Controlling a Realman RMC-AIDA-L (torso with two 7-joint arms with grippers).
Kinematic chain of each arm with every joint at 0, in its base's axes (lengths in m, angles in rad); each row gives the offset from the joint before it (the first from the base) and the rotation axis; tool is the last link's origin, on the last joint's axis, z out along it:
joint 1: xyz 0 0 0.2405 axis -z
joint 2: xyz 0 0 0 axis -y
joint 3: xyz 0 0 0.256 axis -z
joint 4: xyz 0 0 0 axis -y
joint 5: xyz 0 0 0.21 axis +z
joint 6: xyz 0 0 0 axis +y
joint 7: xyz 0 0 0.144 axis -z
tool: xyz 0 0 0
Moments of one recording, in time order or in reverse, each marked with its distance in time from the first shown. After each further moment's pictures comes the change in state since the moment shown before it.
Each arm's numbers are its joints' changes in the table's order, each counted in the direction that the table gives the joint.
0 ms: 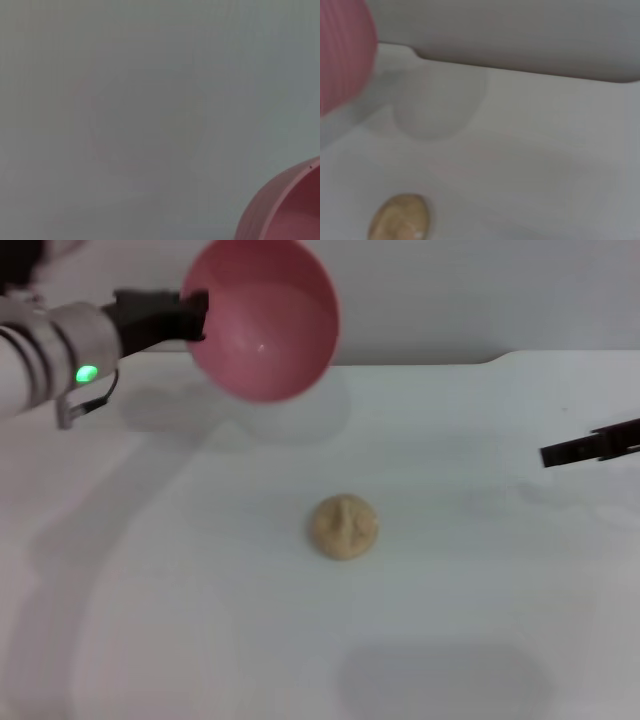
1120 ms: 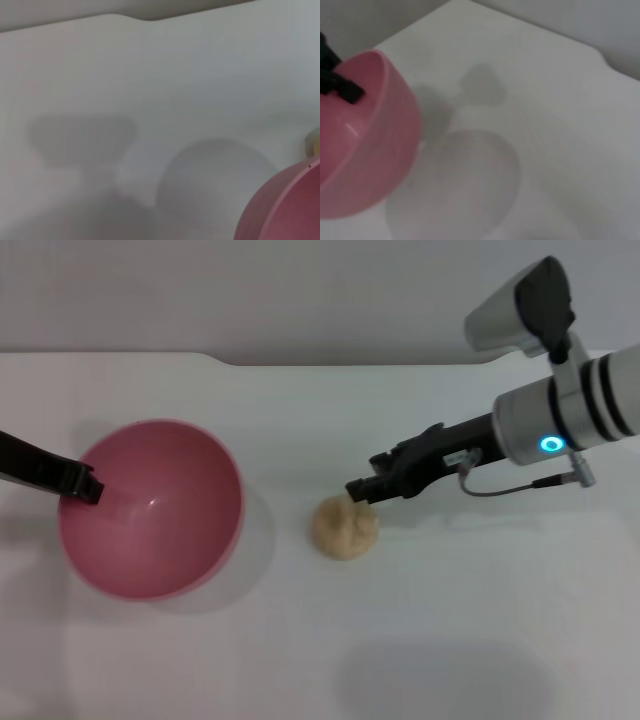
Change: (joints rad) left arm 0.007 0.009 0.263 -0.488 0.757 1.016 0.528; right arm -0.189 -0.010 0.399 -0.464 0.387 0.333 0.353
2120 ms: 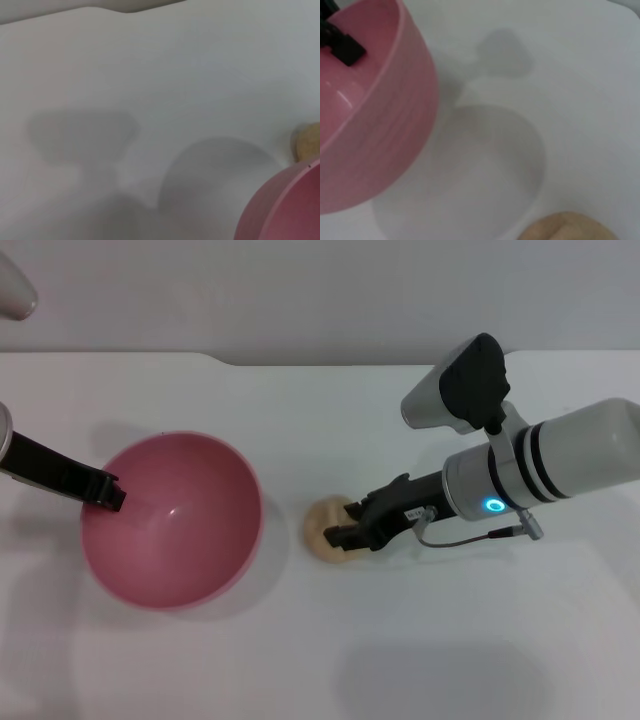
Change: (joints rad) left arm 0.005 0.005 -0.071 0.032 -0.005 -0.038 0.009; right arm -0.016 -0.008 0.373 -0.184 0.271 0.287 0.062
